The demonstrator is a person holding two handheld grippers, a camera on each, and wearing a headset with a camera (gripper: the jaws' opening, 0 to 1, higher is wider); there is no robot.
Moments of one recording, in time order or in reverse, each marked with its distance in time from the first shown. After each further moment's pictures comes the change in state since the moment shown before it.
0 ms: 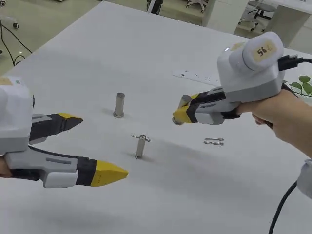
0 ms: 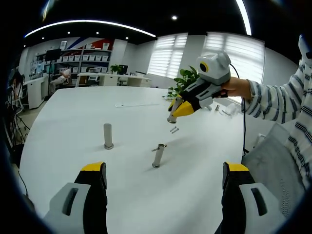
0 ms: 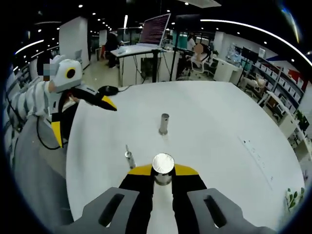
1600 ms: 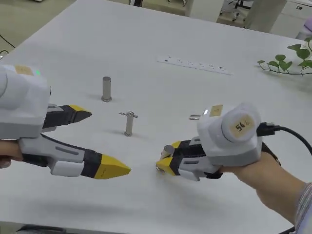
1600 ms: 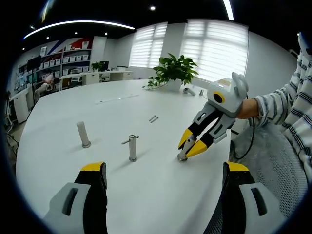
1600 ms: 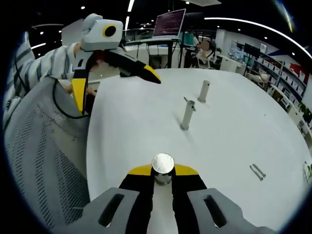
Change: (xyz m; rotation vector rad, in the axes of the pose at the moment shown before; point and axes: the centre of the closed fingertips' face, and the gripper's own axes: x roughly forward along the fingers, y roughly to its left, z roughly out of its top) left arm 0.011 -0.042 -0.023 0.118 0.100 -0.115; right arm 0.017 0.103 -0.093 0.014 0.003 0.041
